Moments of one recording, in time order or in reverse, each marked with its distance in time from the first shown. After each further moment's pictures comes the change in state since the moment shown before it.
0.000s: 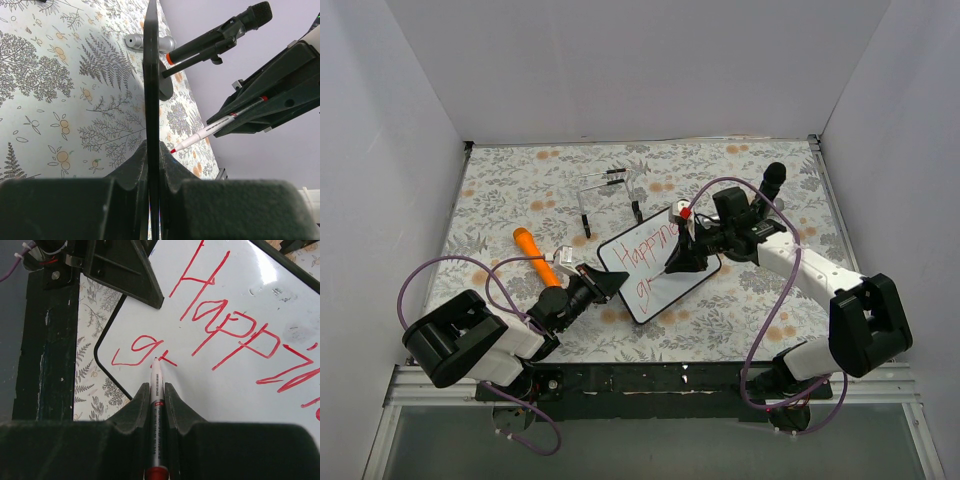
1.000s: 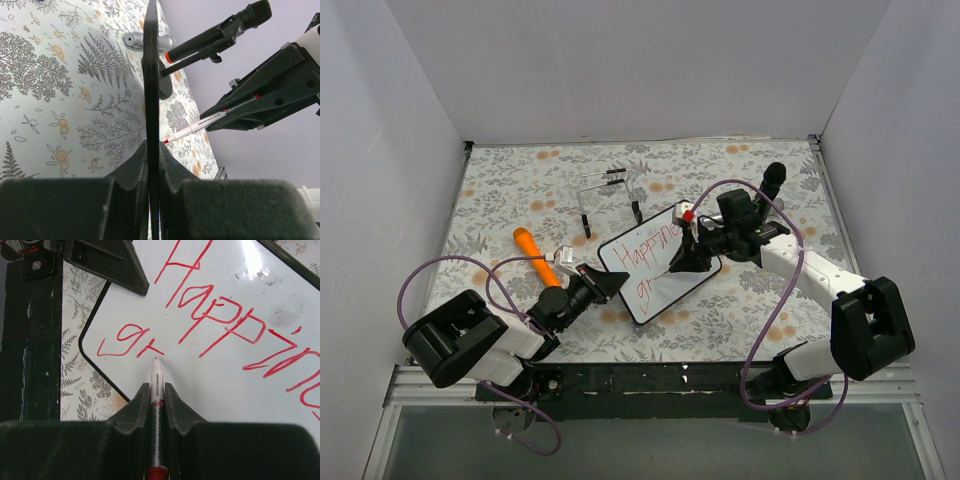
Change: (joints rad) left arm 0.000 0.000 0.000 0.001 0.007 0.000; right arm -0.018 -0.028 -0.029 -0.001 0.042 -0.044
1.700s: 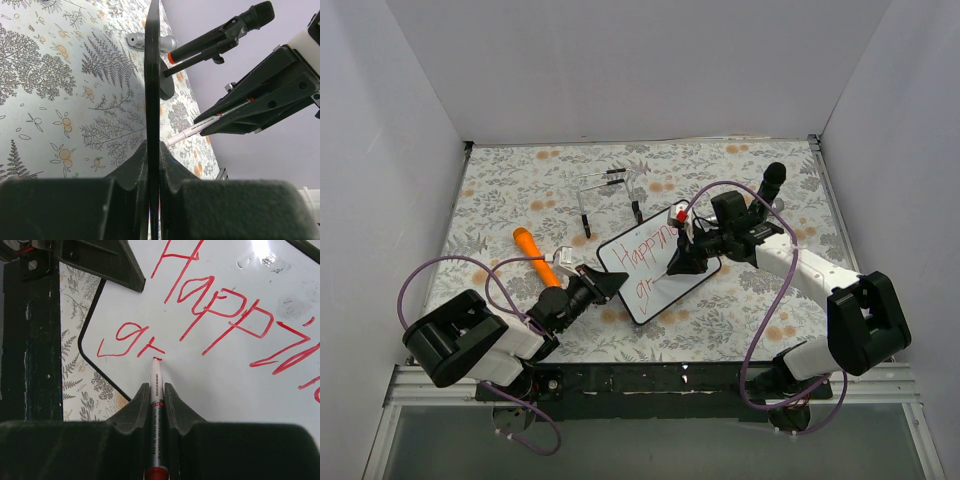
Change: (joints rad) left arm 0.000 0.002 -0.005 0.001 0.001 -0.003; right arm 0.029 0.031 0.000 0.012 0.043 0.042
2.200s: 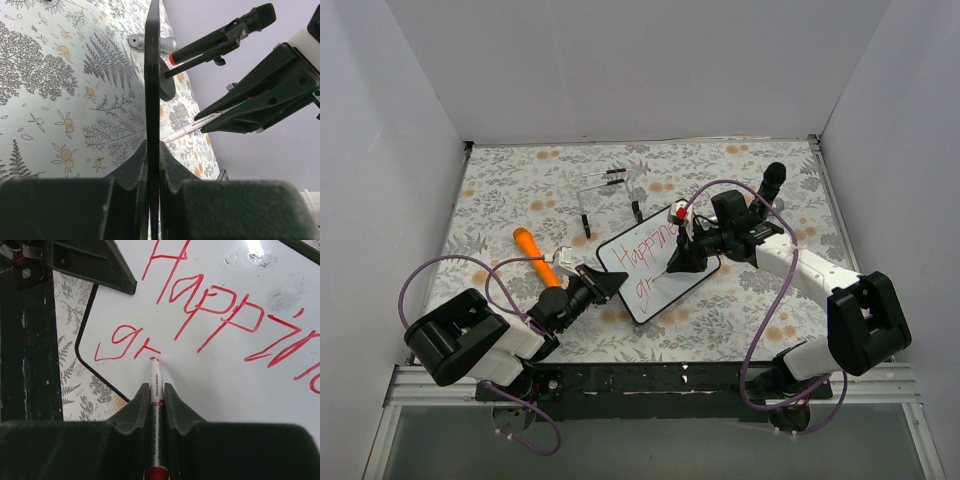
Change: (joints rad) left arm 0.000 0.010 0.000 0.006 -0.006 -0.004; right arm -0.004 -0.001 0.000 0.025 0.037 0.064
